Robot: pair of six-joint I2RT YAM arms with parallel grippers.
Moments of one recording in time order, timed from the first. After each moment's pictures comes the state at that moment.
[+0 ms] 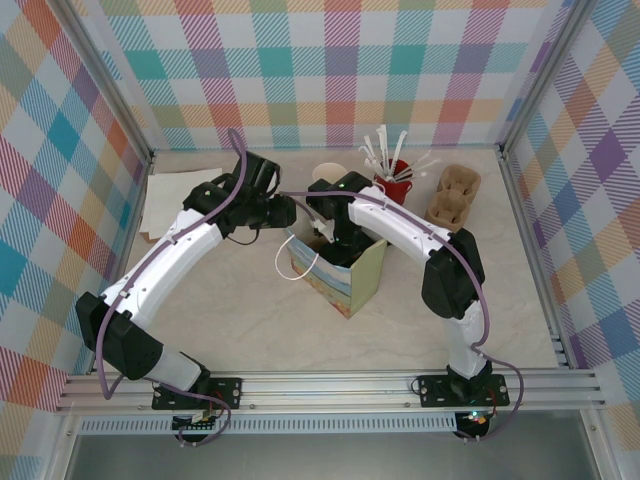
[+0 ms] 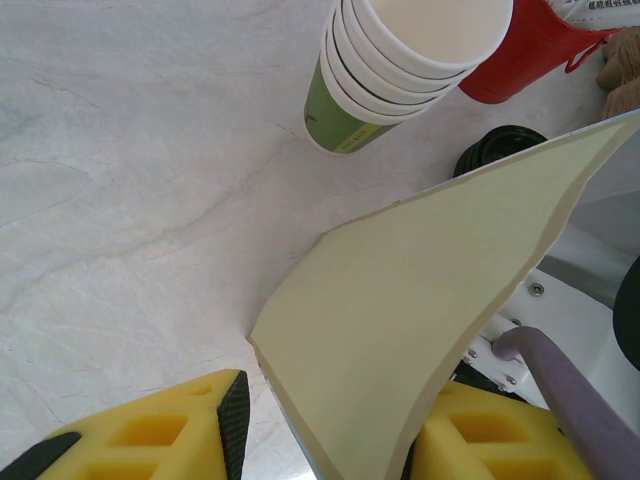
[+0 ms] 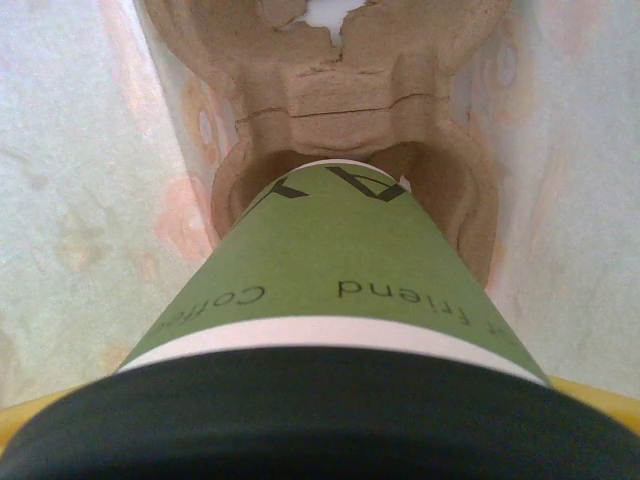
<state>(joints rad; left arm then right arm) -0.54 1.48 1.53 -0.95 -0.03 -0.48 0.77 2.03 1.90 -1.53 -0.08 0.09</state>
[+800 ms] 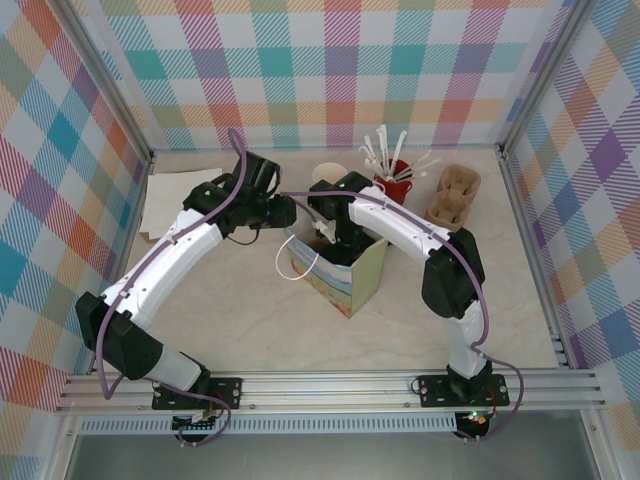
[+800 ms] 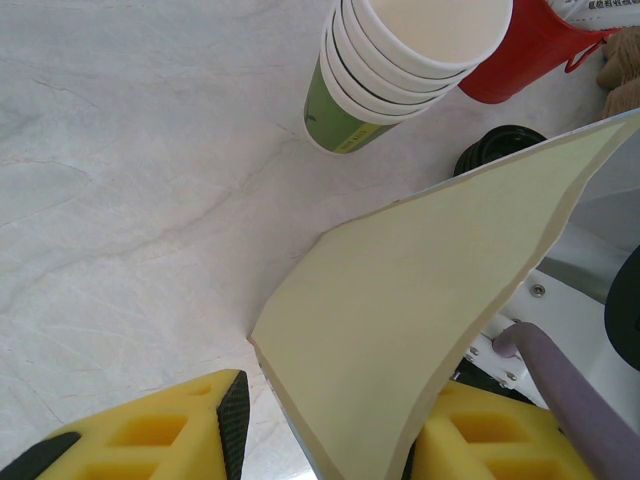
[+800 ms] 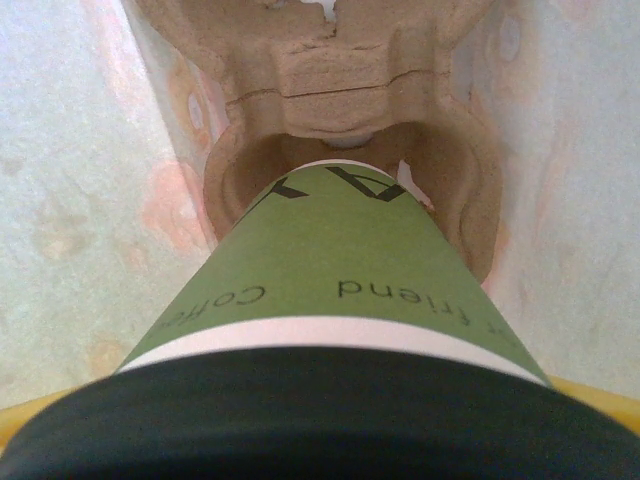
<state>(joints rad) -0.54 1.48 1.53 -0.95 -0.03 -0.48 0.77 2.04 1.89 -1.55 -0.08 0.09</state>
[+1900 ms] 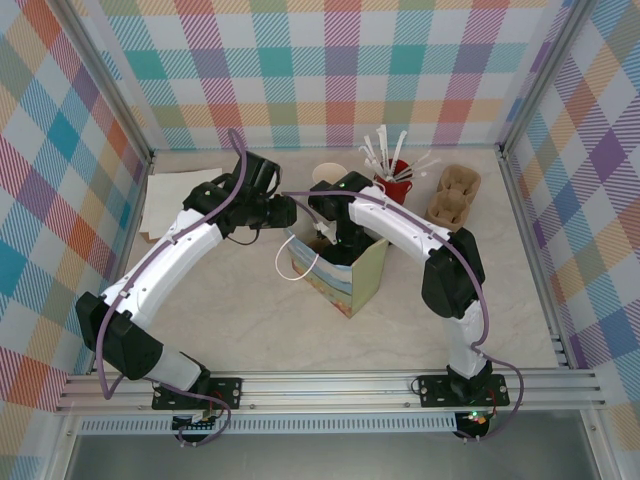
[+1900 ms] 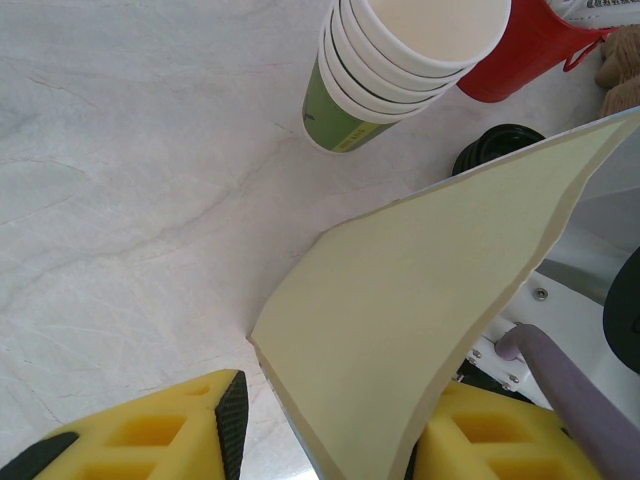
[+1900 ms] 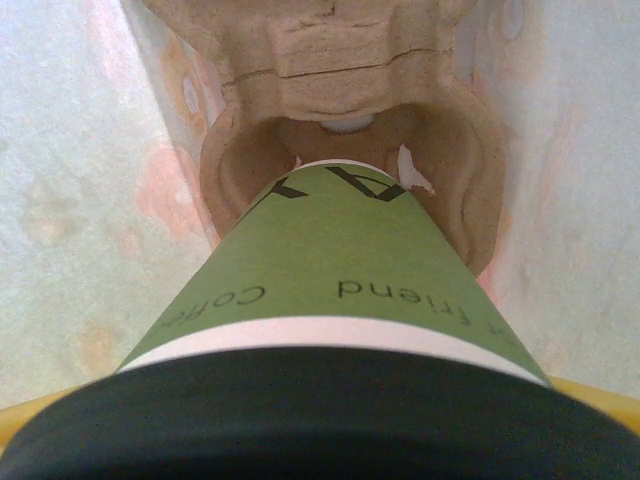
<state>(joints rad) -0.54 1.48 1.53 -0.95 -0.02 -0.48 0.77 2.04 1.89 -1.57 -0.08 0.09</state>
